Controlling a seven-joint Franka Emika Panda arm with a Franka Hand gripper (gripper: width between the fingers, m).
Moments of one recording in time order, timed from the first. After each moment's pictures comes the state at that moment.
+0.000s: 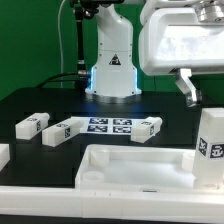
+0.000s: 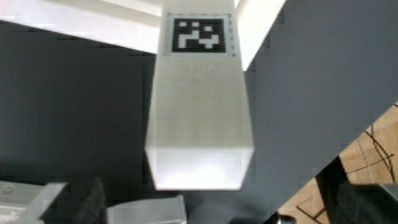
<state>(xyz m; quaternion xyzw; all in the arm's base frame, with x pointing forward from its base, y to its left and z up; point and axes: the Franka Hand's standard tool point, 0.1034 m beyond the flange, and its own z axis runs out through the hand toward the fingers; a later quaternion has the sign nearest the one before) 0.657 0.100 0.147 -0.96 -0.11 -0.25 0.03</state>
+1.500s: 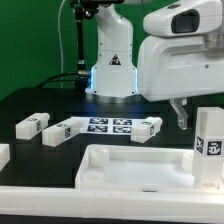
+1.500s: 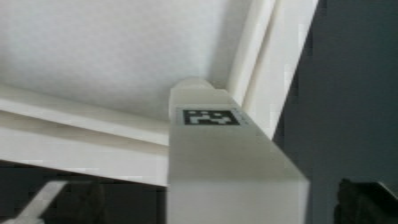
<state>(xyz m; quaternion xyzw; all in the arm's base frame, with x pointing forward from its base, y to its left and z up) 0.655 0.092 0.117 -0.99 -0.09 0.01 0.05</state>
